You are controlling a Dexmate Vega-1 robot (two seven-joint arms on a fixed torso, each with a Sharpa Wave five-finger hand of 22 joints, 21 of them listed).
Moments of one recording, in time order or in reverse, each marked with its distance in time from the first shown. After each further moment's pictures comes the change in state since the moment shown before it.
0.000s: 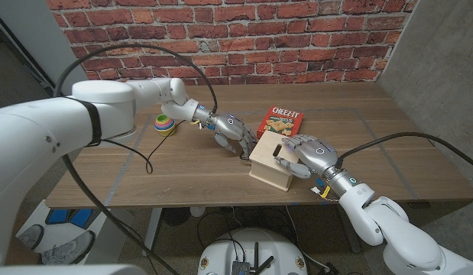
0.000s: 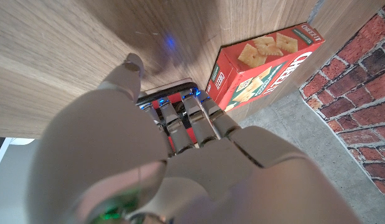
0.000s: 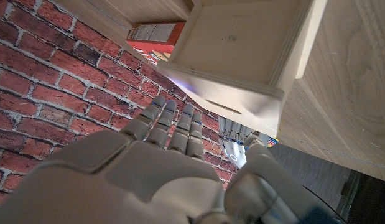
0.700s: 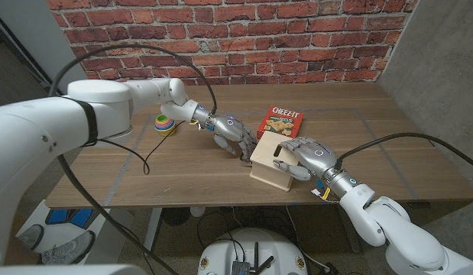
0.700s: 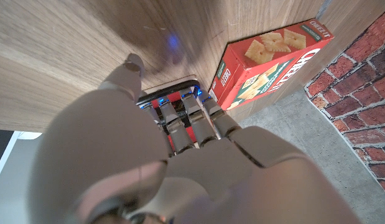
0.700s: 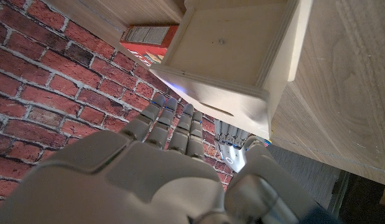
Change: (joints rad) left arm -0.007 0.021 0.015 -0.042 -0.010 -0.011 0.000; left_hand 0.000 0.000 0.000 0.000 0.000 0.010 0.000 -0.004 0.000 0.011 0.000 -0.005 0.000 0.009 -0.002 0.000 0.000 0.000 0.000 0.000 0.000; right arm -0.018 0.003 0.025 0.003 0.000 0.039 0.020; right_hand -0.015 -0.004 0.004 0.004 -0.004 0.016 -0.002 0.000 0.000 -0.002 -0.002 -0.008 0.000 0.025 0.000 0.004 0.000 0.009 -0.002 0.000 0.000
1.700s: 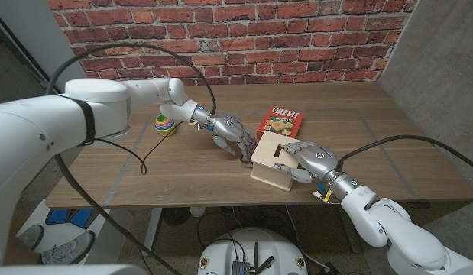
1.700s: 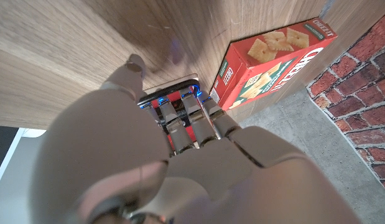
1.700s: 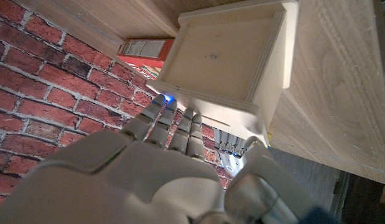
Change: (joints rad) left arm -0.010 0.008 0.024 -0.013 -0.019 -0.002 0.000; left_hand 0.008 0.008 0.000 0.000 0.000 0.018 0.000 -0.004 0.000 0.017 0.002 0.000 0.000 0.009 -0.002 0.000 0.000 0.004 -0.004 0.000 0.000; right arm -0.018 -0.001 0.024 0.015 0.049 0.020 0.003; right_hand -0.004 -0.004 0.006 0.006 0.000 -0.004 -0.004 -0.005 0.005 -0.006 0.002 -0.004 0.000 0.023 -0.002 -0.001 -0.007 0.011 0.000 0.000 0.000
